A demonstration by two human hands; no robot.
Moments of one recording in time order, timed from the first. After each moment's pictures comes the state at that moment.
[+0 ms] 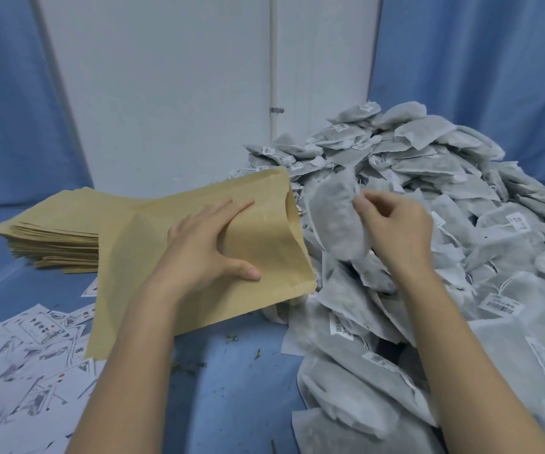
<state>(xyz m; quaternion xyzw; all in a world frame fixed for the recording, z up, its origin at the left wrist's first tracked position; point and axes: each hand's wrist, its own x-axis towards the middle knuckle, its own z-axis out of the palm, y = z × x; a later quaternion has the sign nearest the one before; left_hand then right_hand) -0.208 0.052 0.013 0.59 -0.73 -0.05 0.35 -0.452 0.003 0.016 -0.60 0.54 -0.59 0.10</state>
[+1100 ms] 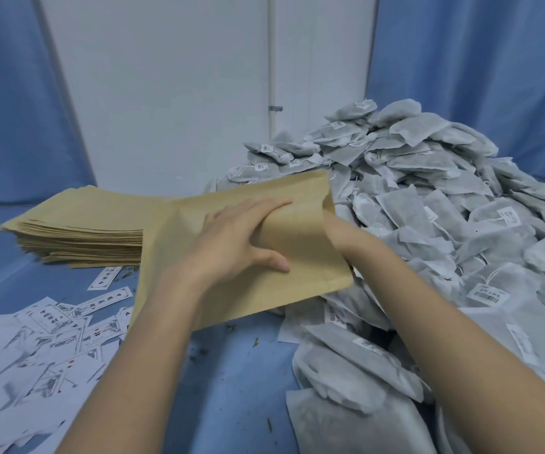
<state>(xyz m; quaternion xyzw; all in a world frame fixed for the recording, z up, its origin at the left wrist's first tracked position) -0.242 0.059 0.026 0.53 -0.79 -0.05 0.30 -0.407 0.023 0.039 -0.79 0.55 -0.23 0.15</state>
